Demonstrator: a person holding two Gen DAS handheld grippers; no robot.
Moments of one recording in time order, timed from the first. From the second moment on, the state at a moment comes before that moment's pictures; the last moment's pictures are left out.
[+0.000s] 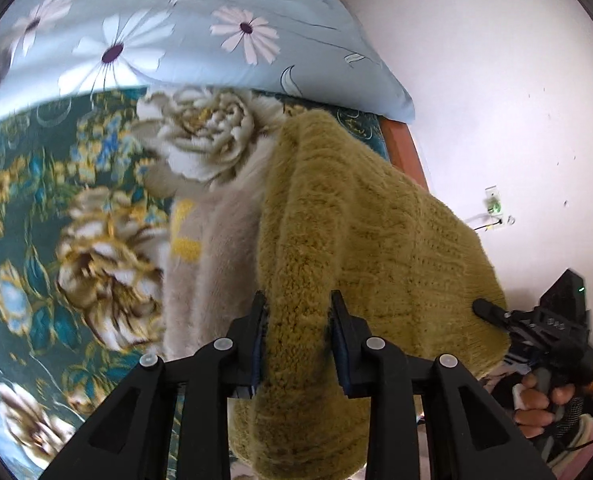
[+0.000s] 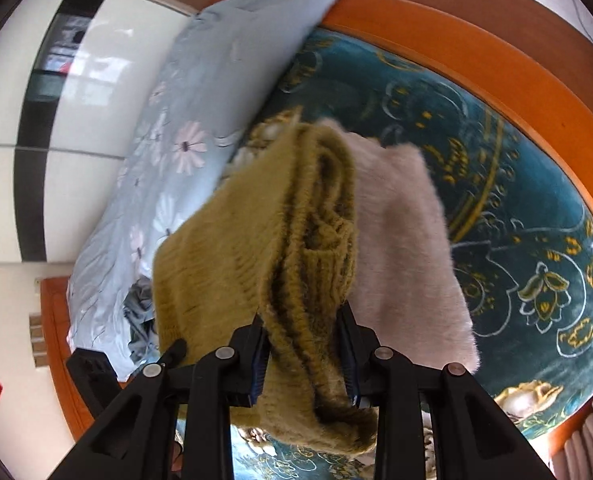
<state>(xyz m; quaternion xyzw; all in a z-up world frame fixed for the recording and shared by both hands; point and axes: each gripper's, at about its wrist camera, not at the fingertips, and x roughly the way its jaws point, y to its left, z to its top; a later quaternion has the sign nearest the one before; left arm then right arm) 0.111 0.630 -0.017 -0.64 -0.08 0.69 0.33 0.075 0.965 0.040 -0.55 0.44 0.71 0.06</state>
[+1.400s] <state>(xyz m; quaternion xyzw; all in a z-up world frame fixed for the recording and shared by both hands) 0.157 0.667 -0.021 -0.62 0.06 0.70 0.34 0.068 0.941 0.028 -0.61 0.29 0.73 0.08</state>
